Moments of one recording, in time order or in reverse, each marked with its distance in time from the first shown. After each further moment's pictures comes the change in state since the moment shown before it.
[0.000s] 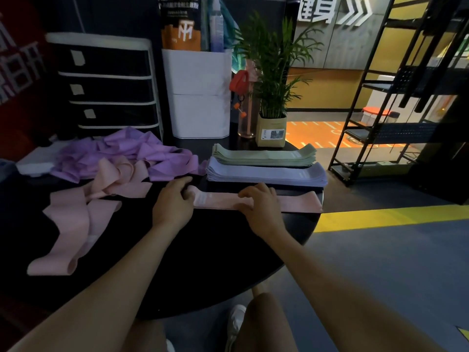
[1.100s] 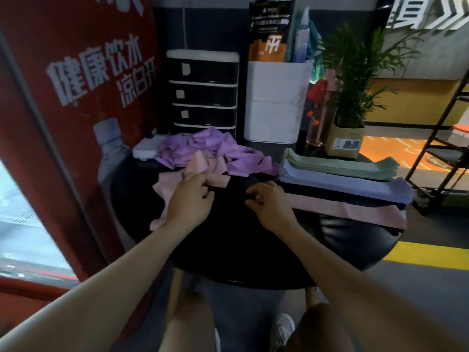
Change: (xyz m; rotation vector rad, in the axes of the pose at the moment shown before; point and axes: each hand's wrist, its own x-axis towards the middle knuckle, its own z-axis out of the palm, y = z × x) left_hand -0.047 -0.040 -0.127 0.136 0.093 0.051; right_hand -0.004 -0.108 0.057 0.094 -0.155 -0.216
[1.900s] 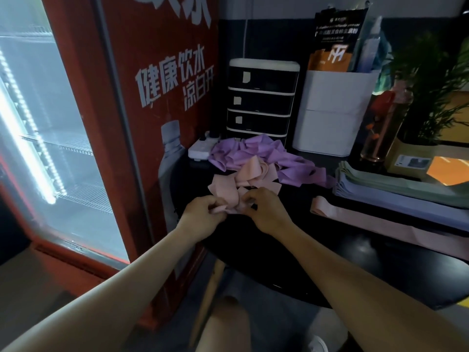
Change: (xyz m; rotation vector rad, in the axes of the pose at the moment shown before) left_hand -0.029 -0.064 -0.052 -0.238 -0.109 -0.285; right_hand 0.026 -0.079 0.071 0.033 -0.177 -0.178
